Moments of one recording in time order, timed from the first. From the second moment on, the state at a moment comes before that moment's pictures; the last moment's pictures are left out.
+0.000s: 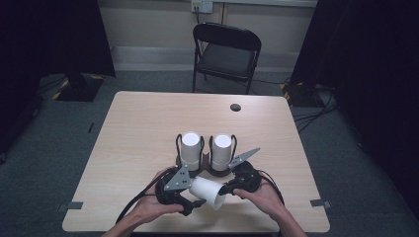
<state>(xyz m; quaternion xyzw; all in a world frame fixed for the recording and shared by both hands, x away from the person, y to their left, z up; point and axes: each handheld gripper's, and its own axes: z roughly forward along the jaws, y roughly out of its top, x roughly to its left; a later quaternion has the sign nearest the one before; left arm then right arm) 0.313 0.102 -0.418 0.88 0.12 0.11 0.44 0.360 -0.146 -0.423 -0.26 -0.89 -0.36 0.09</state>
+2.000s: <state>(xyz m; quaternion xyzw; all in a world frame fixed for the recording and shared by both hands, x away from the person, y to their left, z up) 0.305 0.068 -0.435 0.91 0.07 0.12 0.40 0.364 -0.125 -0.432 -0.33 -0.86 -0.37 0.12</state>
